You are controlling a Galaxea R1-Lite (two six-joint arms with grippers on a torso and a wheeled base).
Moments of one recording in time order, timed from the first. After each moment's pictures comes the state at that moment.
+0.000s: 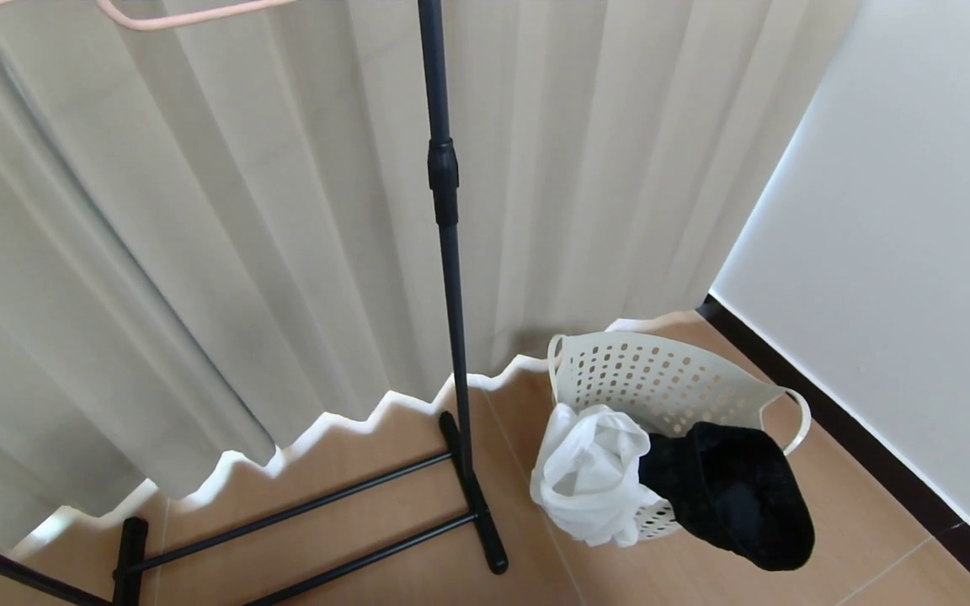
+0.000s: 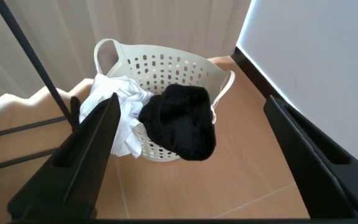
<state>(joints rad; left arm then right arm) 0.00 0.00 -0.03 0.07 0.04 -0.04 -0.01 0.00 0.00 -0.01 -0.01 0.00</state>
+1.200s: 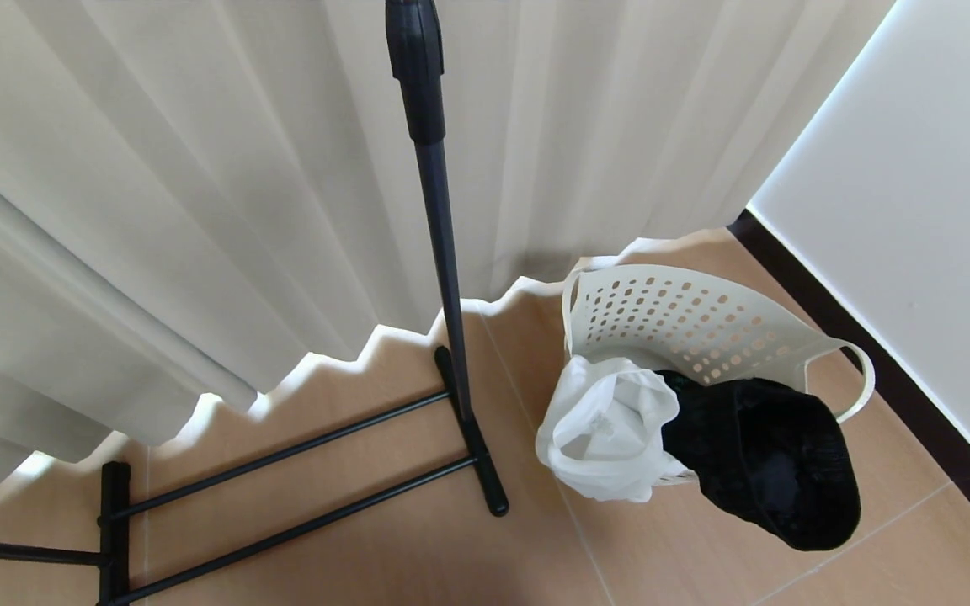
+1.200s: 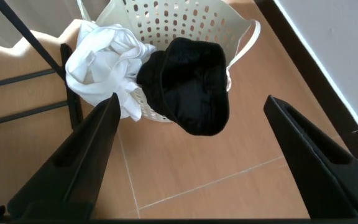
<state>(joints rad) 0.00 0.00 -0.03 0.07 0.04 -0.04 0.00 0.03 0.00 0.00 0.00 -0.01</state>
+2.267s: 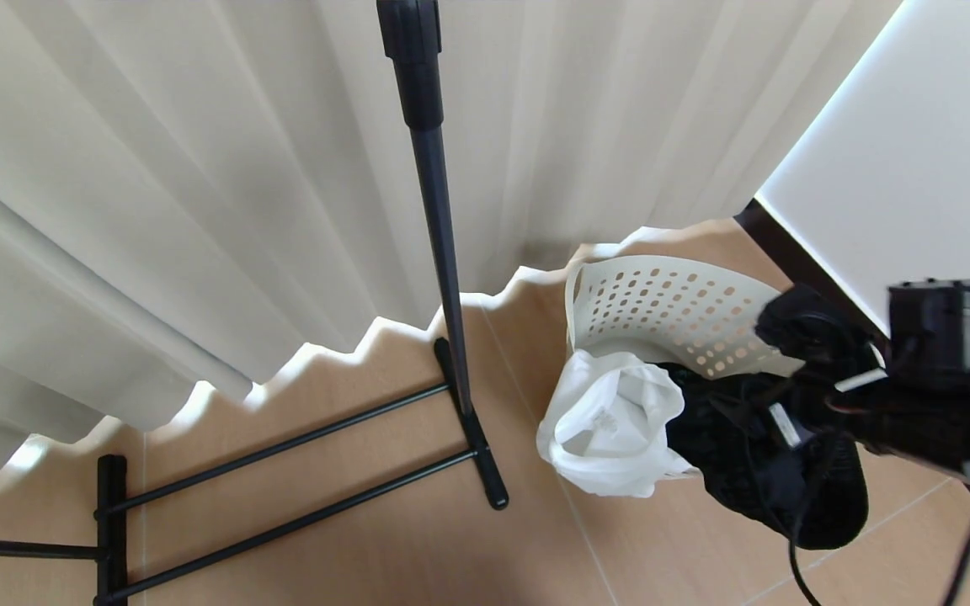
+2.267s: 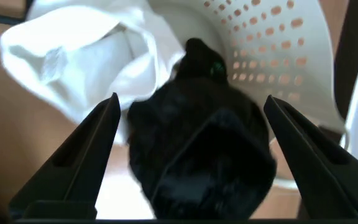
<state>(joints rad) 0.00 0.00 -0.03 0.07 0.04 -0.04 0.26 1.62 -0.70 -0.43 -0.16 -0.38</state>
